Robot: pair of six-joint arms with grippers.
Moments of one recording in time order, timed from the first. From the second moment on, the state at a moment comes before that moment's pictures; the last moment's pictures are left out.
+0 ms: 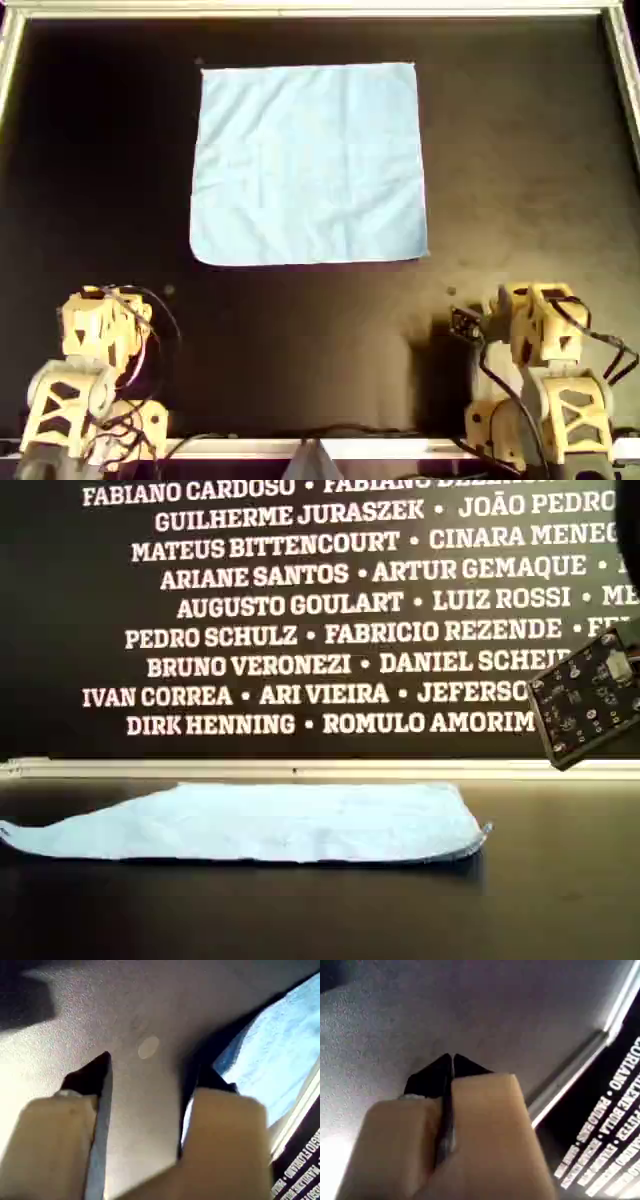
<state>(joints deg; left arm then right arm) -5.6 176.2 173.8 45.1 -0.4 0.9 5.4 176.5 172.6 48.7 9.8 1.7</state>
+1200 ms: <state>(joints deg) -5.6 176.2 173.8 45.1 0.0 0.8 5.6 176.5 172.6 48.8 9.8 2.1</state>
